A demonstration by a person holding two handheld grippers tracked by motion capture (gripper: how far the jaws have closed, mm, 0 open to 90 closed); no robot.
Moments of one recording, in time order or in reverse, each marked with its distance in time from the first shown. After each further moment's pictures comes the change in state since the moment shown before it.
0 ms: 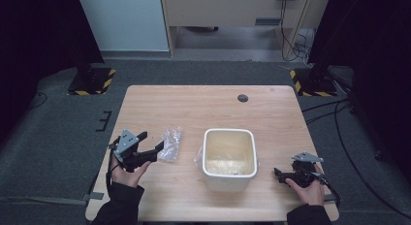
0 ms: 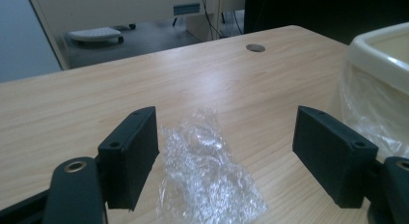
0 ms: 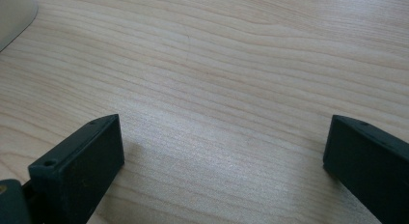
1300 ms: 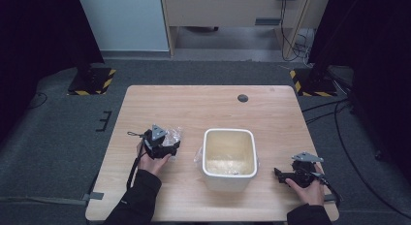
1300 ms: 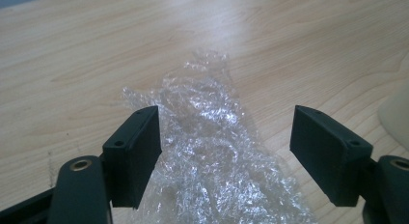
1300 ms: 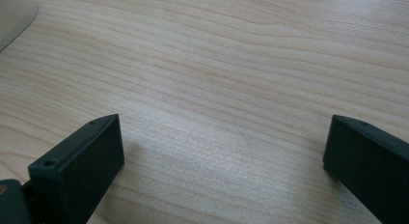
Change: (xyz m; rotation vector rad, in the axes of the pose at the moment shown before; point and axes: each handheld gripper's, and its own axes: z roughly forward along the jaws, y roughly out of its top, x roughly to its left) left arm -0.003 -0.028 0.098 0.278 0.043 0.052; right arm 0.000 0.000 0.000 0.001 0.000 0.000
